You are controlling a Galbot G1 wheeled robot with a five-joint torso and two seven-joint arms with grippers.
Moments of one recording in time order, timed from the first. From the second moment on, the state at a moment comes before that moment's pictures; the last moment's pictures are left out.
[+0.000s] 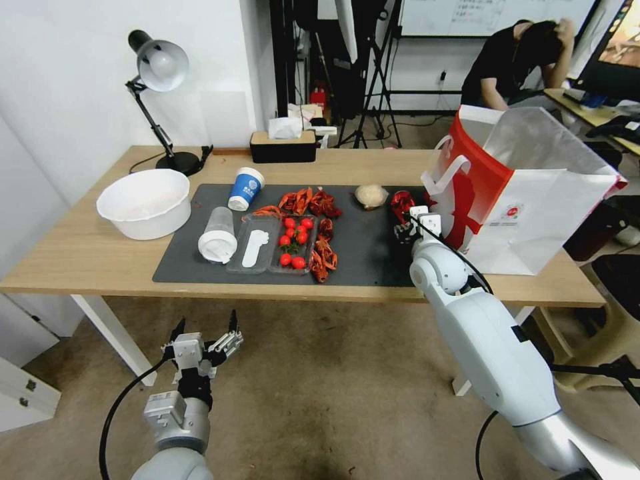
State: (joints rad) left arm 1.74 -1.41 -0.45 -2.16 -0.22 0.03 -0.27; right arm -0.69 1.21 0.14 1.55 0.47 -0.64 0.44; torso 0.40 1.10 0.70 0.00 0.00
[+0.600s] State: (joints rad) left arm 1.74 -1.41 -0.45 -2.17 -0.20 0.03 -0.27; right arm -0.73 1.18 0.17 1.69 0.46 -0.60 0.41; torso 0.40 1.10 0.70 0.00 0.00
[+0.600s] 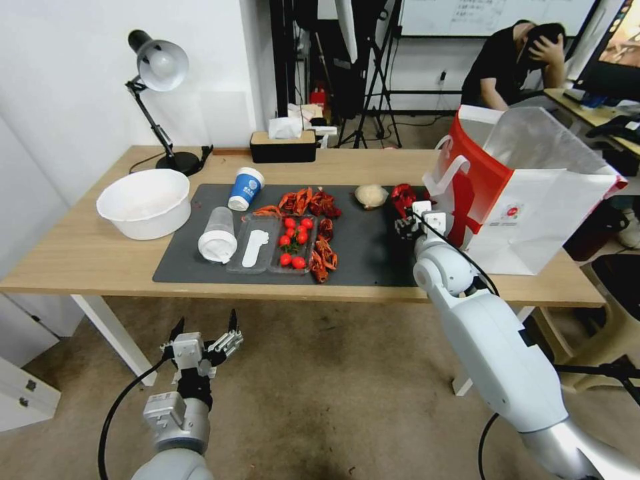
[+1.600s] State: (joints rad) left arm 1.76 -1.42 -0.46 -2.18 -0.19 0.00 -0.27; right arm -0.90 0.94 0.36 2.19 0.56 -0.56 0.31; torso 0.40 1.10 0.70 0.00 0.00
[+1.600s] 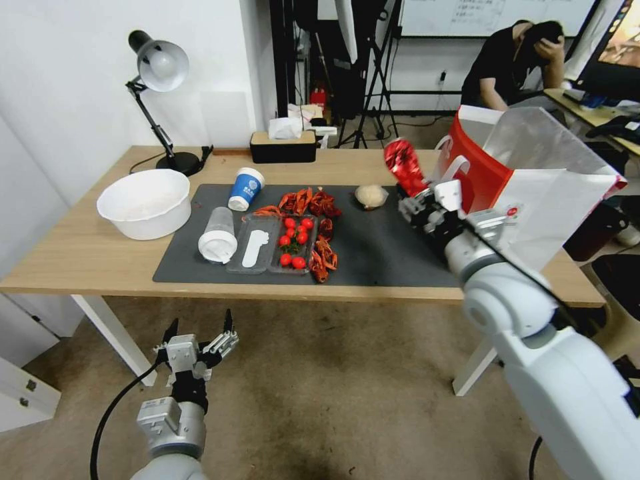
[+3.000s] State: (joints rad) left arm 1.76 -1.42 -0.46 -2.18 -0.20 0.00 -0.26; right arm -0.71 0.83 0.45 2.00 0.80 -0.55 0.53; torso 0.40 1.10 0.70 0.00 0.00
